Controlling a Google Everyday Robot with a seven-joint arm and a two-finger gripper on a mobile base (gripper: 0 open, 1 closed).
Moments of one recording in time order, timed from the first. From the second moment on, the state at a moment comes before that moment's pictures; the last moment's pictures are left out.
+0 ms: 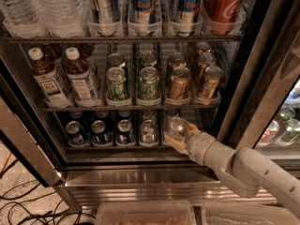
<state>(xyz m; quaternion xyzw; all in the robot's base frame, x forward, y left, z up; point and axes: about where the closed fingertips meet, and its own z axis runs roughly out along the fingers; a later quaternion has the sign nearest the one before) 0.579 -0.101 0.679 -0.31 0.70 0.20 0.61</state>
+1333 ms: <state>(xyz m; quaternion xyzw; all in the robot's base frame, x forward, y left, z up) 0.449 -0.048 0.794 -0.54 0.67 0.28 0.43</state>
